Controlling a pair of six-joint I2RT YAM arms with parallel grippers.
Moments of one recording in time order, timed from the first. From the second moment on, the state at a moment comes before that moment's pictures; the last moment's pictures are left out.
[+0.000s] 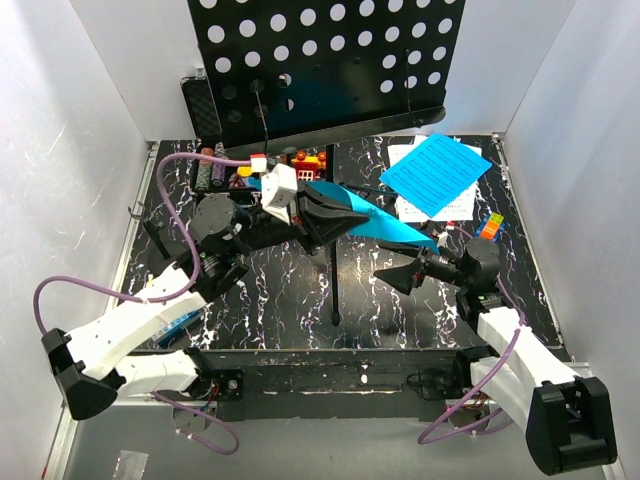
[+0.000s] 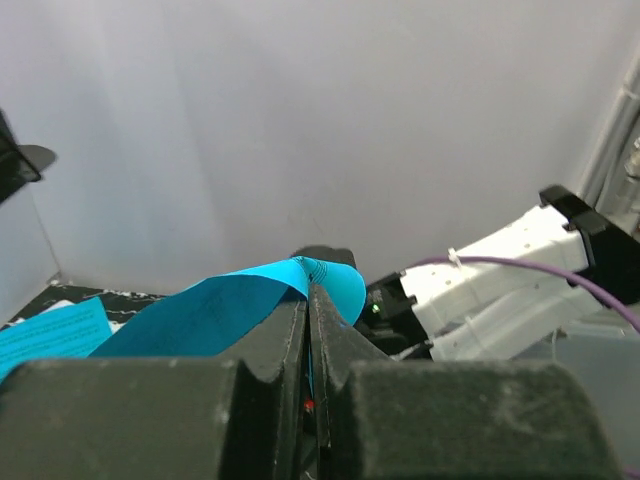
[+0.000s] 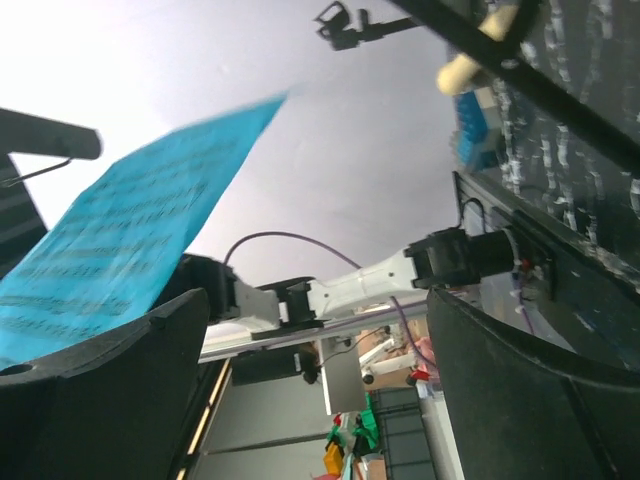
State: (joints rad) left arm -0.90 1.11 1.16 0.36 0.49 -0.23; right arm 0.23 0.88 0.33 0.41 -0.93 1.71
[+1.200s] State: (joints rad) left arm -0.90 0.87 0.53 0.77 0.55 -0.49; right arm 0.21 0.93 0.33 0.91 -0.89 1.99
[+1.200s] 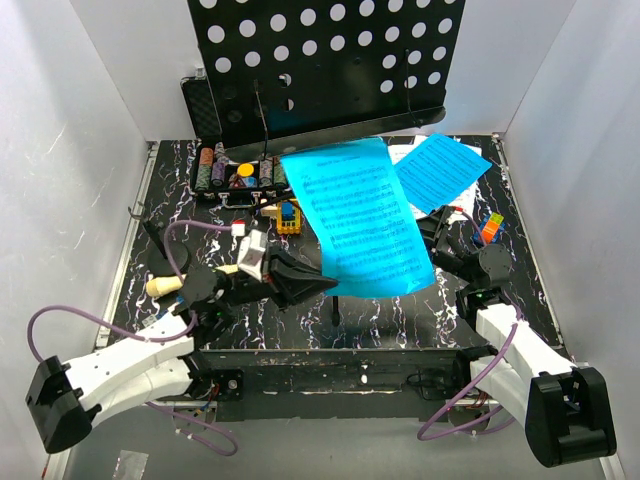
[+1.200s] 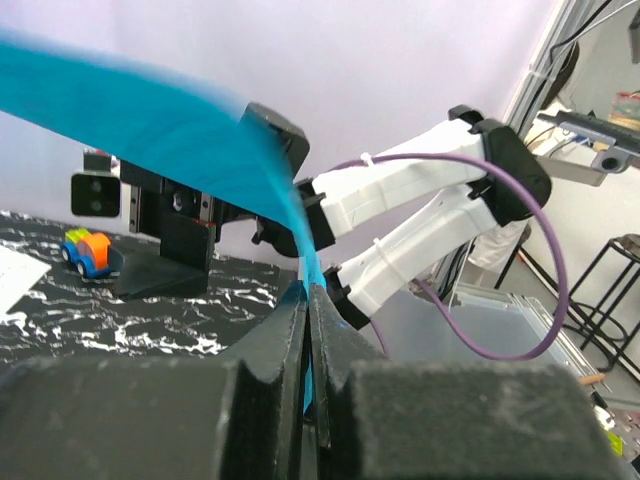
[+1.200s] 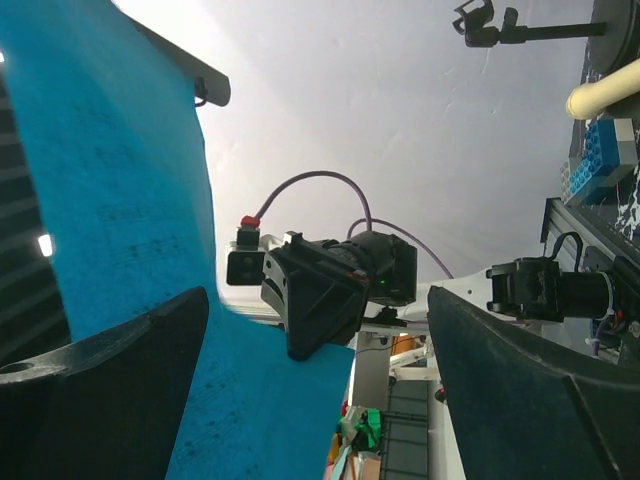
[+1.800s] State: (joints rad) left arm -0.90 0.70 0.44 0.73 0.47 -0.51; right arm 0.22 0.93 0.33 1.06 -0.86 1.99
